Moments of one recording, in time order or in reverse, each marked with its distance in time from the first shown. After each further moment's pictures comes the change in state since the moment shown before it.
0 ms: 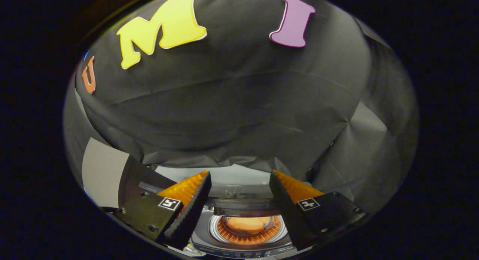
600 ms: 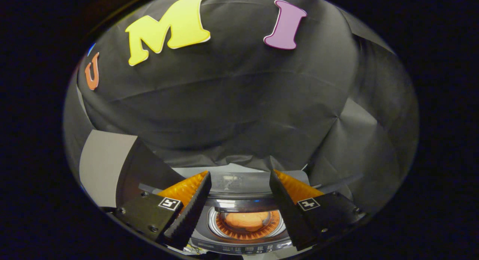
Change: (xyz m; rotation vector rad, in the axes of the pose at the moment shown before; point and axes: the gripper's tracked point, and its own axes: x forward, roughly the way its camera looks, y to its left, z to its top) arm -0.040 -0.001 -0.048 0.004 -0.010 -0.041
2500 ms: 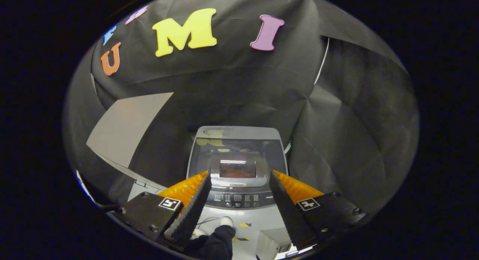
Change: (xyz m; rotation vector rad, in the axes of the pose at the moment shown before) arm -0.217 -0.034 -0.143 -0.015 -0.004 -0.069
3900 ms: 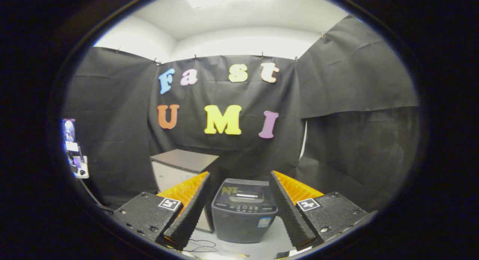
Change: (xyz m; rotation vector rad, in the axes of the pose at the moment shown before) arm -0.357 -0.023 -0.208 -0.073 -0.770 0.208
